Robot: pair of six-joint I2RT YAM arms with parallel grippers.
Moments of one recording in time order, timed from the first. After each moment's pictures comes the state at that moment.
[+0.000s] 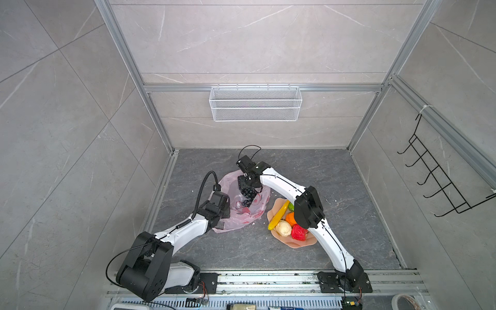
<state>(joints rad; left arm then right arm) -0.47 1.32 0.60 -0.20 -0.25 -0.39 0.75 2.58 2.40 -0.96 0.10 0.50</state>
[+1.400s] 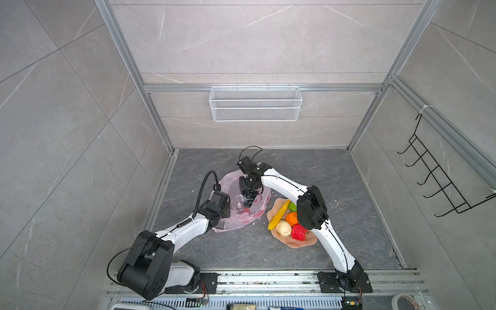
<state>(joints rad) -0.47 1.33 0.61 -0.21 -0.27 -0.41 0.76 2.47 2.26 -0.88 0.05 0.49</state>
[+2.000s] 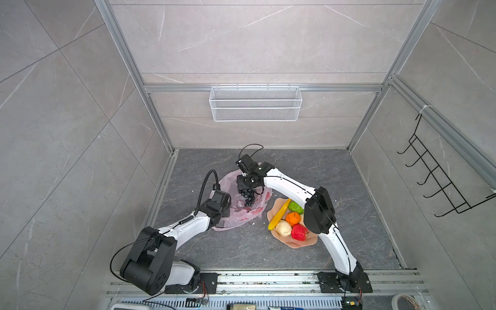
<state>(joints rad) -0.47 1.36 0.63 -0.23 -0.31 -0.43 0.80 2.30 2.15 -0.83 0.05 0.49</state>
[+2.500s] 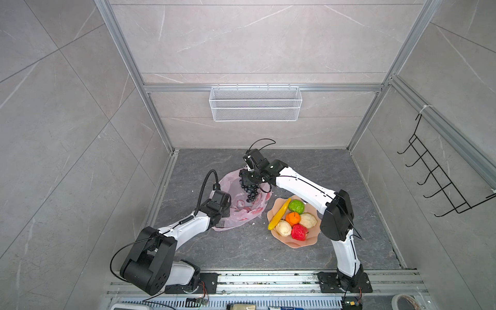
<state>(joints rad) -0.47 1.37 0.63 -0.23 -0.31 -0.43 0.80 2.07 1.97 -0.76 0.06 0.49</state>
